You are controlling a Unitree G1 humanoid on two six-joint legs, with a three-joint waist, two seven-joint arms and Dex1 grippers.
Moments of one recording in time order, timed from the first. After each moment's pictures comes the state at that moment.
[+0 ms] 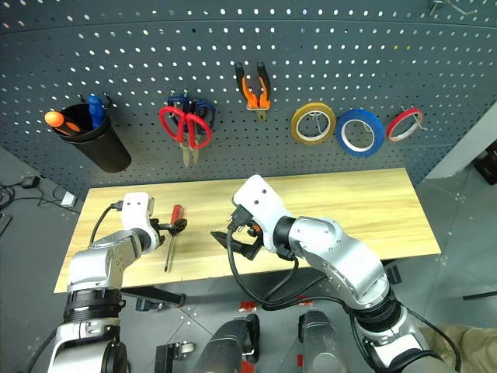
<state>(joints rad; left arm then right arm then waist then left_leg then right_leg) -0.45 0.44 0.27 0.31 -0.18 0.82 -0.32 -0.56 -0.22 0.39 -0.56 0.35 1.07 0.42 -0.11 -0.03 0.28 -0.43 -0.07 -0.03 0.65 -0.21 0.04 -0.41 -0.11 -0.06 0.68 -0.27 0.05</state>
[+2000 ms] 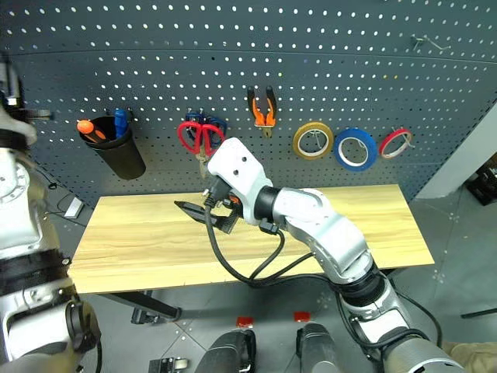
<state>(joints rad) -0.71 0.63 0.42 0.27 -0.02 -0.09 -0.06 -0.73 -0.13 0.38 -0.39 0.30 0.78 0.48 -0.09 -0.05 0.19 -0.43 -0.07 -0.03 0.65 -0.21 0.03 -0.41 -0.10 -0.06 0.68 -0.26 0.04</state>
